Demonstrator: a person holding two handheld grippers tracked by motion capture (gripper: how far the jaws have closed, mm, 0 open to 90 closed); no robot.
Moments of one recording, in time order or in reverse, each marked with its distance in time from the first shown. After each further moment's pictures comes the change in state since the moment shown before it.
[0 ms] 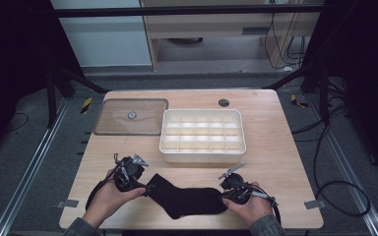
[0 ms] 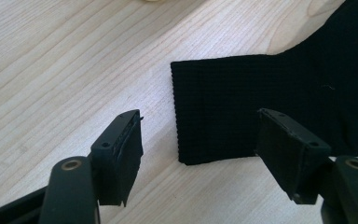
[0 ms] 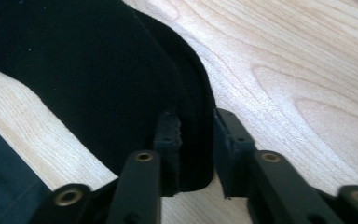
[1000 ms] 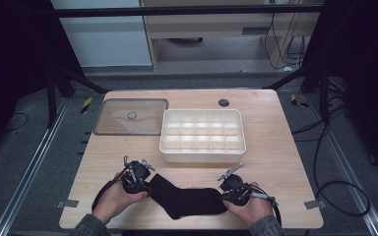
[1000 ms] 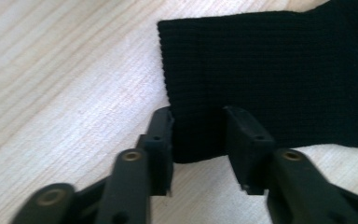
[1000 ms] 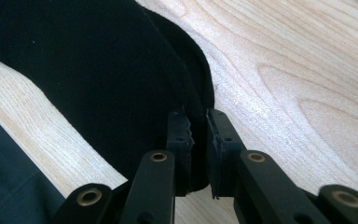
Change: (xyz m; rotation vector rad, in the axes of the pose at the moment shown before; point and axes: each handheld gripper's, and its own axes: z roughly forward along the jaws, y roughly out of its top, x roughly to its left) left arm -0.001 -0.003 0.032 0.128 -0.037 0.014; right arm 0.003 -0.001 -0.001 0.010 -0.006 -0.032
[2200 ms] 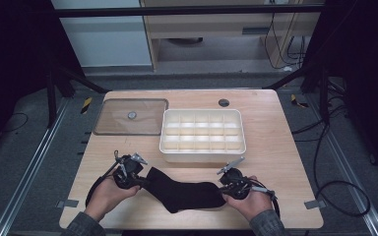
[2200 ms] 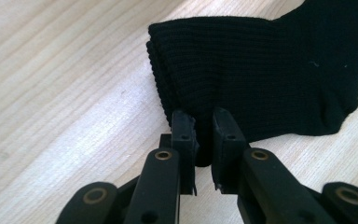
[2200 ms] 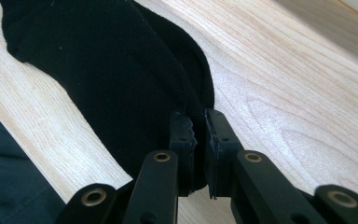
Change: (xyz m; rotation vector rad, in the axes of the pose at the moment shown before) left arm 0.016 -0.001 -0.027 -0.089 -0.056 0.005; right arm -0.005 0.014 -0.008 -0.054 0.029 -0.011
